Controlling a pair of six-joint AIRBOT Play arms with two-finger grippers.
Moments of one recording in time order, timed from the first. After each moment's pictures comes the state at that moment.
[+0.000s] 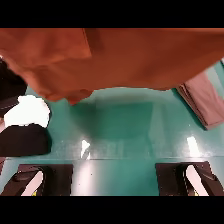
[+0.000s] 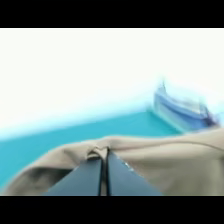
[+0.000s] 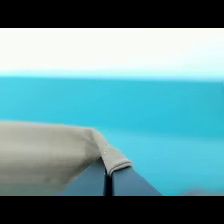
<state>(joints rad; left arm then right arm) 0.12 -0.74 1.95 0.96 -1.18 -1.44 -0.53 -0.73 1.62 -0.81 1.24 1.25</state>
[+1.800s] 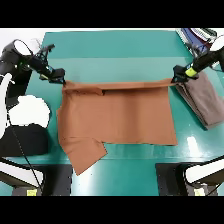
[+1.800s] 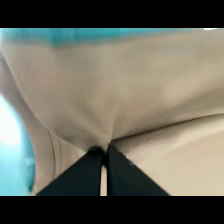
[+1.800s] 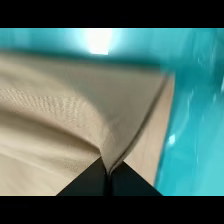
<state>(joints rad) 0.02 -1.66 1.65 1.21 -1.38 -1.41 -0.15 -1.66 1.69 -1.26 1.53 1.48</state>
